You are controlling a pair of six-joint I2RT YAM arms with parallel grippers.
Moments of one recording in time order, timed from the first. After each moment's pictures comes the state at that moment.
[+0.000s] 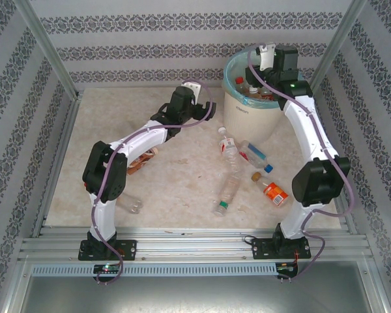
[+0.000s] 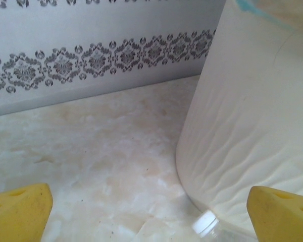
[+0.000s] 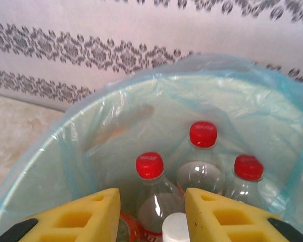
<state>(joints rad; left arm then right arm) -0.53 1.99 1.62 -0.04 -0.08 -0.19 0.11 1.76 1.83 -0.49 -0.17 -0.05</state>
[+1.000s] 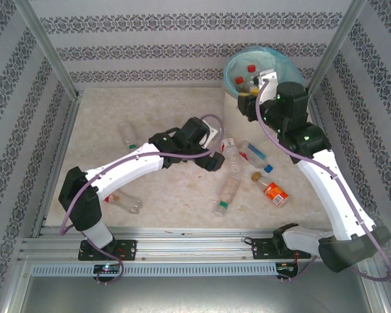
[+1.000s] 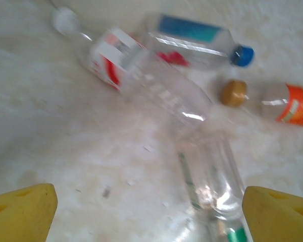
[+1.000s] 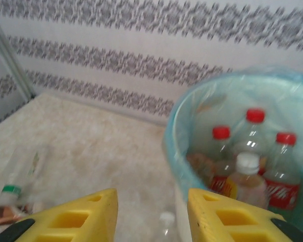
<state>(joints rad) -0.83 1.68 1.44 -0.64 0.06 -0.25 0.36 1.19 1.39 -0.51 -0.05 0.04</state>
